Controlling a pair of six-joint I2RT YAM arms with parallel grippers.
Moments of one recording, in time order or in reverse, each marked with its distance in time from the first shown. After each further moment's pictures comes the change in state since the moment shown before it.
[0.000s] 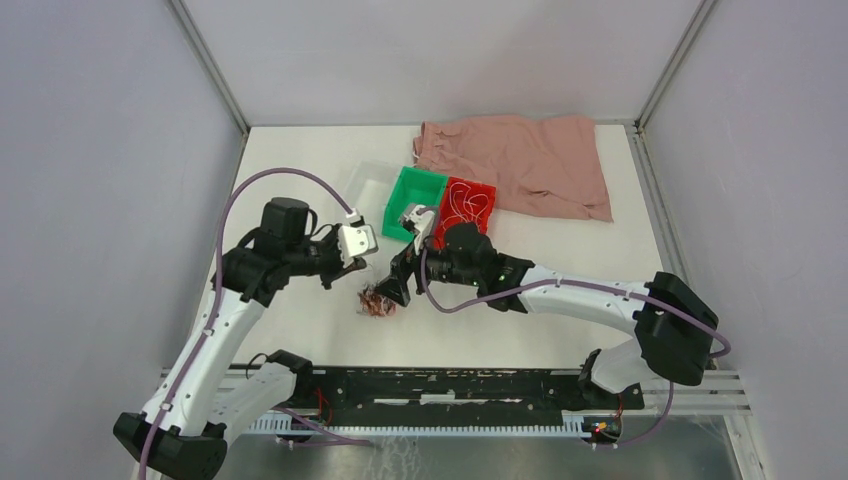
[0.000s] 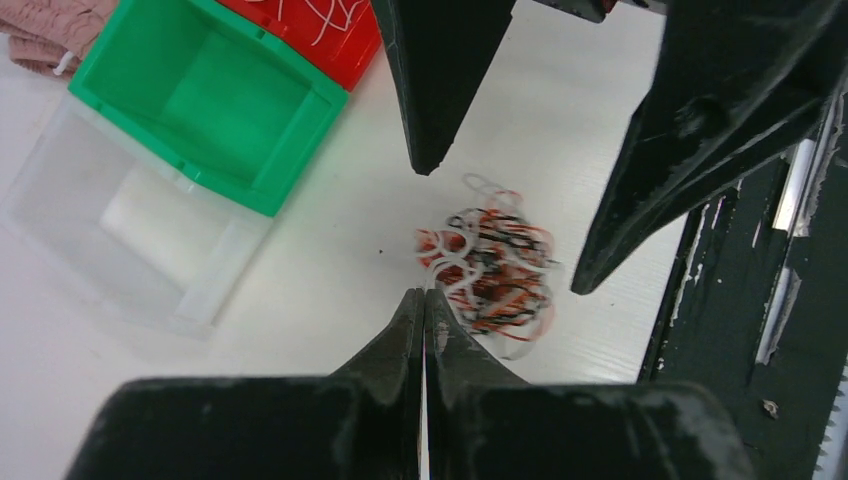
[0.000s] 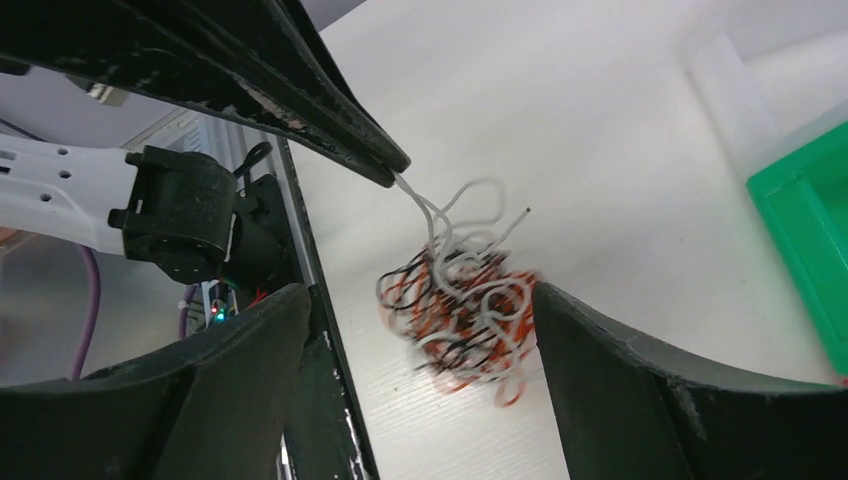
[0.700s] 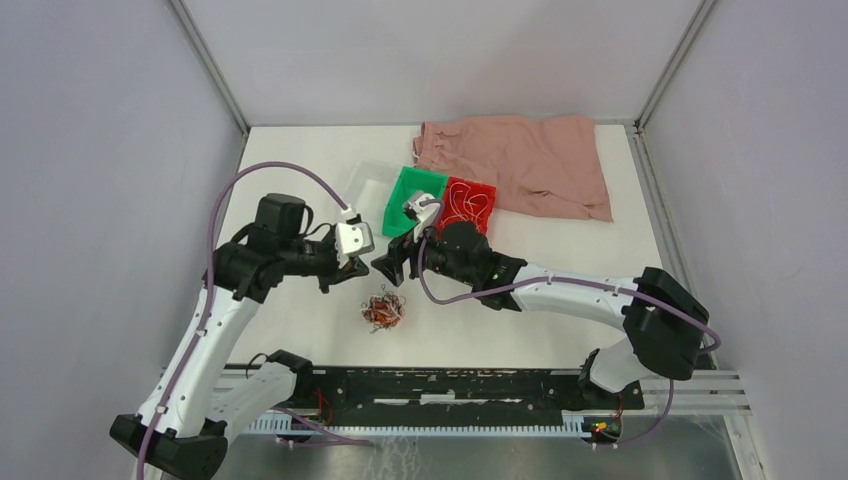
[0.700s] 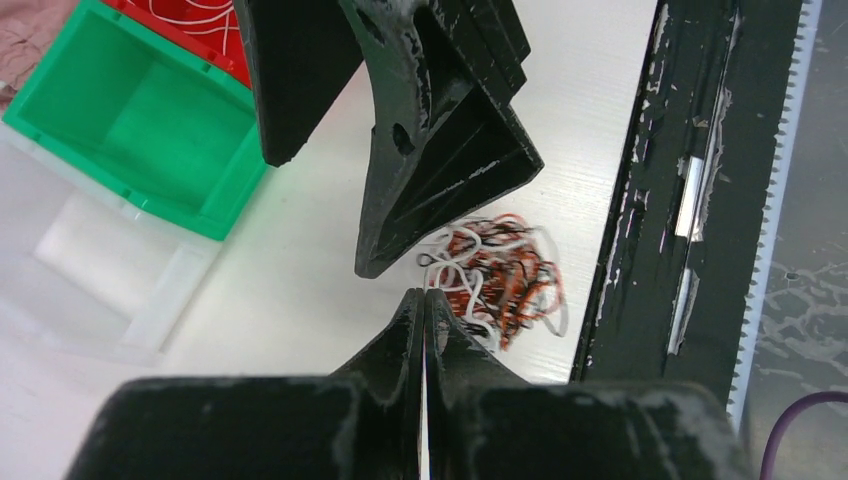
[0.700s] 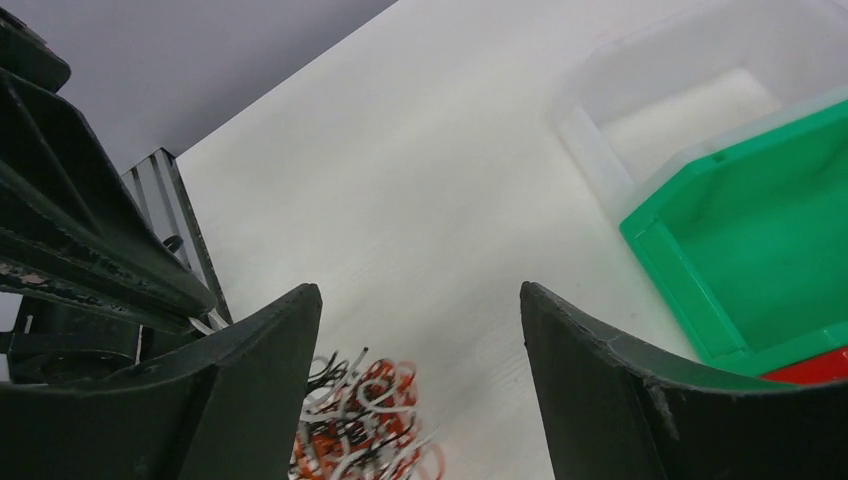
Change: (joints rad) left arm 0.000 0.016 0.089 -0.127 0.114 -0.031; right arm 0.015 0.055 0.016 0.106 0.243 -0.026
